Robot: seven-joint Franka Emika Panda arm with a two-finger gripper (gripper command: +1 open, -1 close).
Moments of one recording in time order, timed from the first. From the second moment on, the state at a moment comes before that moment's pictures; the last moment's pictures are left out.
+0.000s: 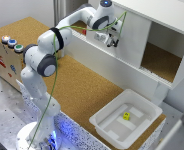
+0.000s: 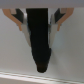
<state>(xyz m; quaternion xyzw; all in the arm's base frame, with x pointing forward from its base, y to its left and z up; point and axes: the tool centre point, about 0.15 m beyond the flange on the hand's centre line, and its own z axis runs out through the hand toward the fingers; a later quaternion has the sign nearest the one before) 0.551 0.001 0.586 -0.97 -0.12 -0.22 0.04</state>
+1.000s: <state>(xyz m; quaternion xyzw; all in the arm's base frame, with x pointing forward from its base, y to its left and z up) 0.550 0.158 0.592 -0.96 -0.10 -0.26 0.03</state>
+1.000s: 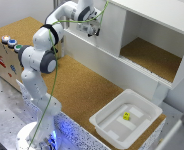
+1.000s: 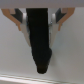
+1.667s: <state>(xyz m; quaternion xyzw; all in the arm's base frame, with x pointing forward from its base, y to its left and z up) 0.507 0.167 0.600 -0.96 -0.03 -0.28 -0.02</state>
